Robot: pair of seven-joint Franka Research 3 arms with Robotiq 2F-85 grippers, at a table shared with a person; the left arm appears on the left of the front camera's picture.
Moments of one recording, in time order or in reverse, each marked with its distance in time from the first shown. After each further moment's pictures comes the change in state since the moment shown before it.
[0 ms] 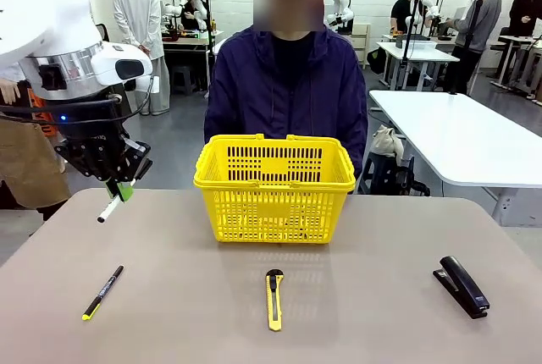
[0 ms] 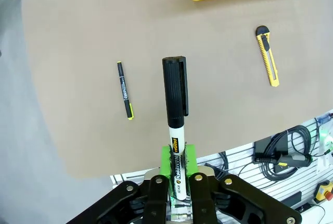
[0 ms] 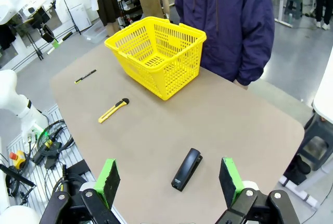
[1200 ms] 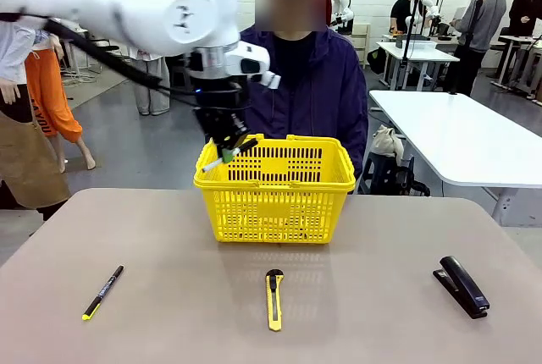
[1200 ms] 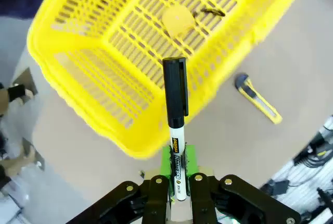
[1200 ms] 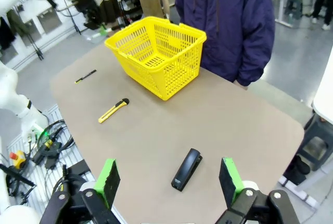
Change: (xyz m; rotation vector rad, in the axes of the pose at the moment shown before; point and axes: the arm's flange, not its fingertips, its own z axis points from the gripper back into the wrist) left arm 0.197 -0.116 -0.047 0.037 0.018 -0.601; right arm 0.000 0.000 0.000 0.000 -0.001 0.001
